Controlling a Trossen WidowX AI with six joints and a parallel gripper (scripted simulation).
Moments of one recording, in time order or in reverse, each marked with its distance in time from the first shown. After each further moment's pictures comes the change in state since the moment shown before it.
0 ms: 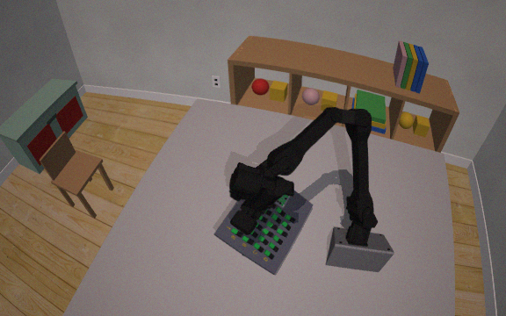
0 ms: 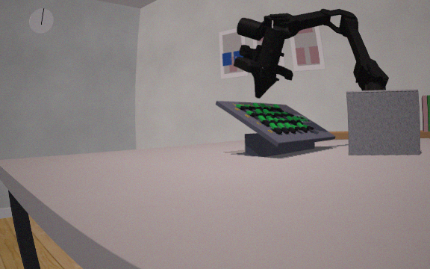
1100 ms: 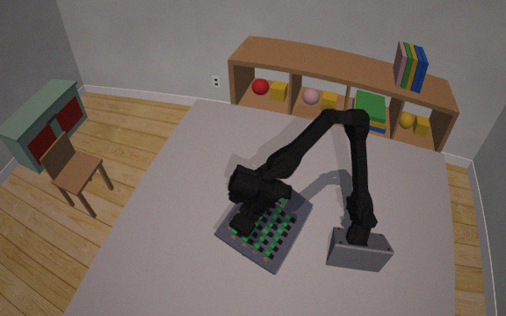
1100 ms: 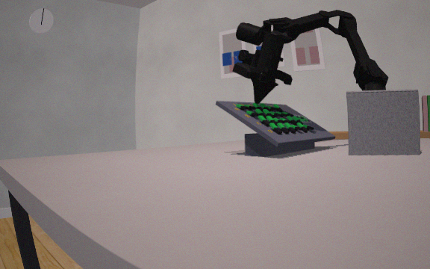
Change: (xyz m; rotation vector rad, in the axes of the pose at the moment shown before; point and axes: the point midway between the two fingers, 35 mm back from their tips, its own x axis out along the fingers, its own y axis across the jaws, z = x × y) arm 0.015 0.000 -0.003 -0.006 0.006 -0.003
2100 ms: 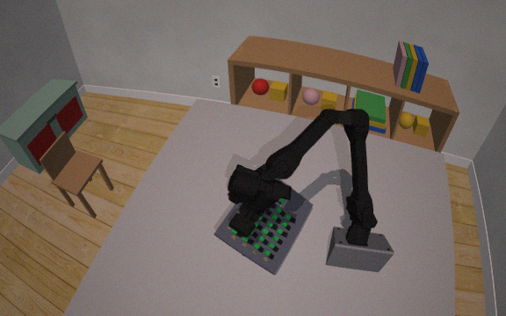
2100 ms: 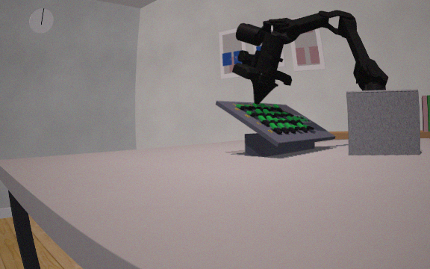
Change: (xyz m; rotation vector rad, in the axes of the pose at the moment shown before) arm 0.002 0.000 0.000 0.000 -0.001 0.000
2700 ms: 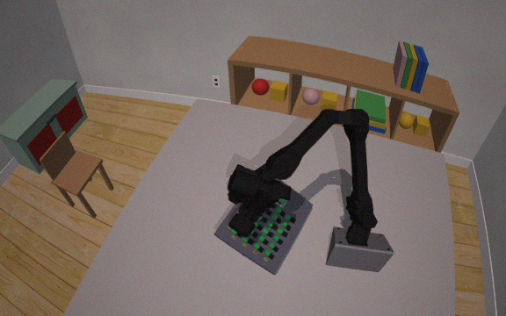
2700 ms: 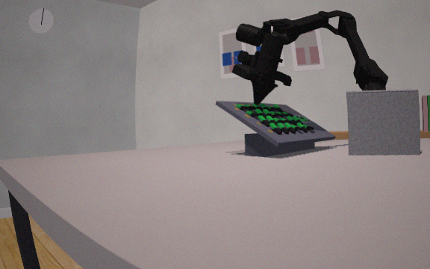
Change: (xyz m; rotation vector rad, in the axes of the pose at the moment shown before) arm 0.002 0.000 0.000 0.000 -0.001 0.000
